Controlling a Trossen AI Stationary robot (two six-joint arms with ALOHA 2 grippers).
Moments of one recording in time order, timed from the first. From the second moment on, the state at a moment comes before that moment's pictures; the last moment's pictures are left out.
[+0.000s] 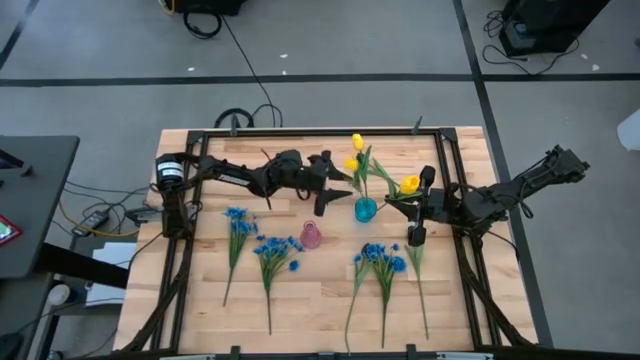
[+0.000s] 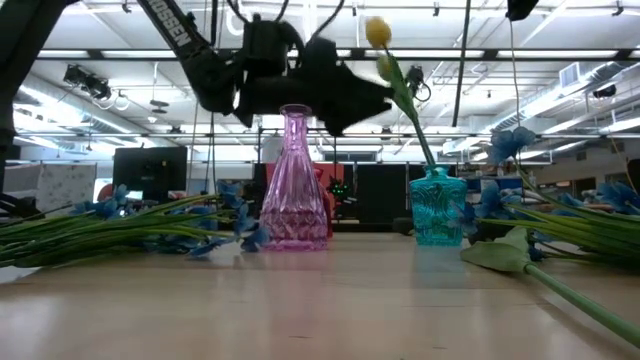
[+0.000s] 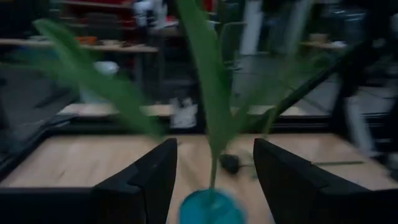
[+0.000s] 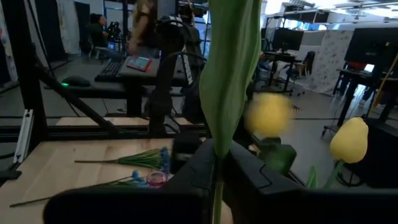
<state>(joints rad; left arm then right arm) 0.25 1.87 0.98 0.88 0.37 -0.03 0.43 0.77 0.60 0.15 0.69 -0.07</state>
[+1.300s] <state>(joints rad) 0.17 2.07 0.98 0.98 0.22 0.05 0.38 0.82 0.60 0.14 0.69 -0.05</state>
